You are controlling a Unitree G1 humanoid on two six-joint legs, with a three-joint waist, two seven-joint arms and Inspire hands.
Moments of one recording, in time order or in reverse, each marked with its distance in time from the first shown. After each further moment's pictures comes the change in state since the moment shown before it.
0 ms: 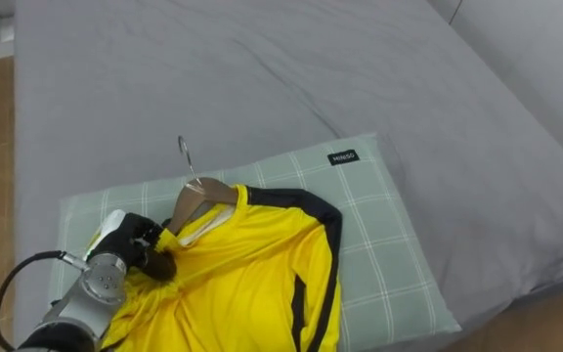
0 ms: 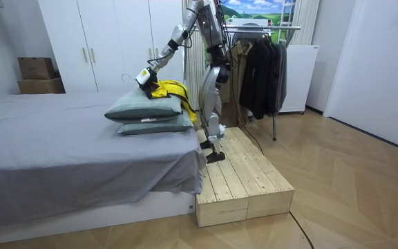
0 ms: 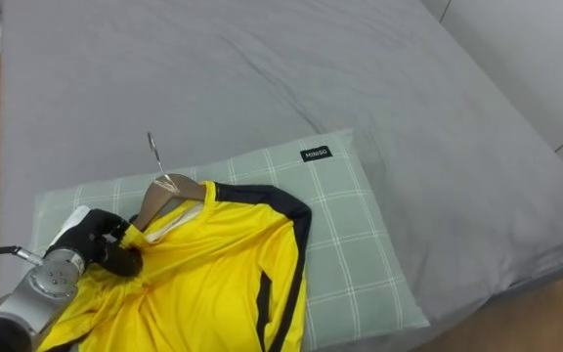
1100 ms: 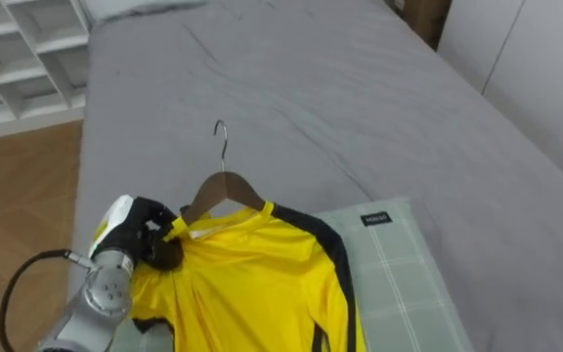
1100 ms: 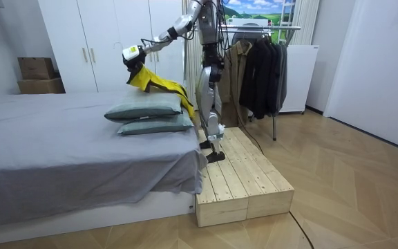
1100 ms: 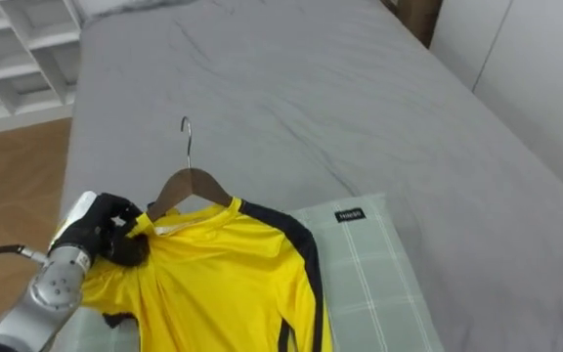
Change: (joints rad) left arm 0.186 0.011 0.006 -0.361 0.013 -0.013 0.060; right arm 0.124 -0.006 -0.123 0.001 -0.029 -0.021 -0.006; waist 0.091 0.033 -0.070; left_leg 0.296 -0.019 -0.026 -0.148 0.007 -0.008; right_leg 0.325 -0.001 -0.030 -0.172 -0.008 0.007
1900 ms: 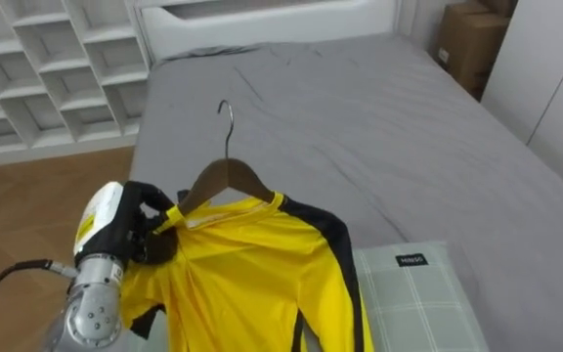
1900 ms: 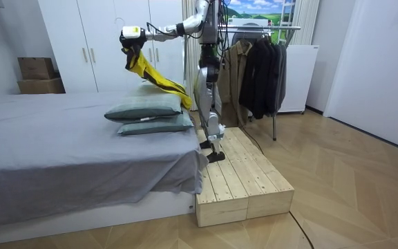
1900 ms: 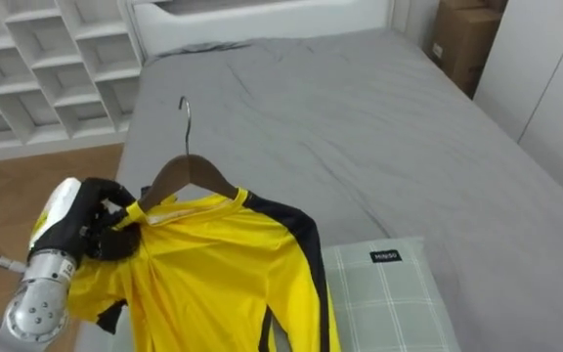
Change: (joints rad) left arm 0.261 0.020 0.037 -0.509 0.123 0.024 0.083; right arm 0.090 -0.010 -0.147 -0.037 -0.141 0.012 -0.041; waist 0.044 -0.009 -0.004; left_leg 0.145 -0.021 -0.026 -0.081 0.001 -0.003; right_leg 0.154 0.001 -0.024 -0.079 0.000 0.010
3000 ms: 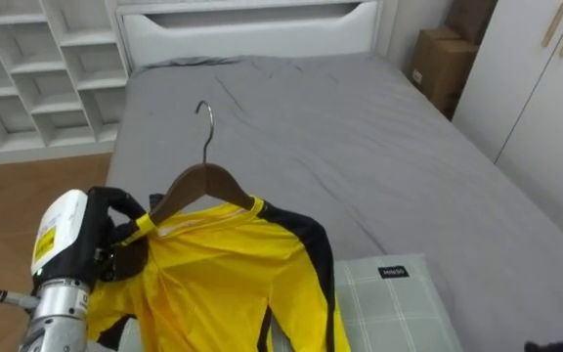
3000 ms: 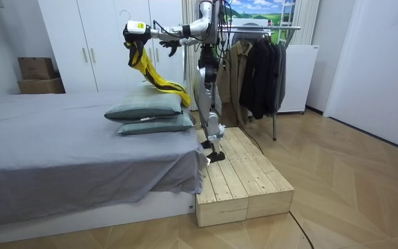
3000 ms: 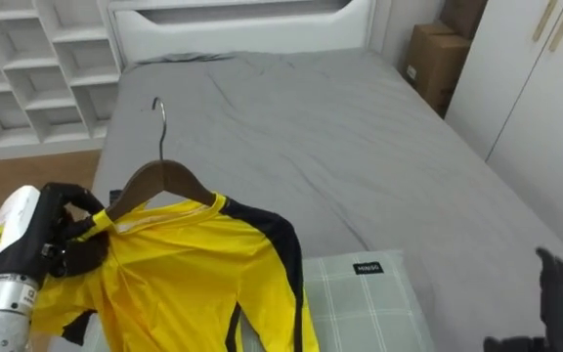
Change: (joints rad) left arm 0.210 0.048 0.061 -0.279 0.064 0.002 0.018; right arm 0.117 -0.086 -0.235 -1.246 -0.912 0.006 -0.260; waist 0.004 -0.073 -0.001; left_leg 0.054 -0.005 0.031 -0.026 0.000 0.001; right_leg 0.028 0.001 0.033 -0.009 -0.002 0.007
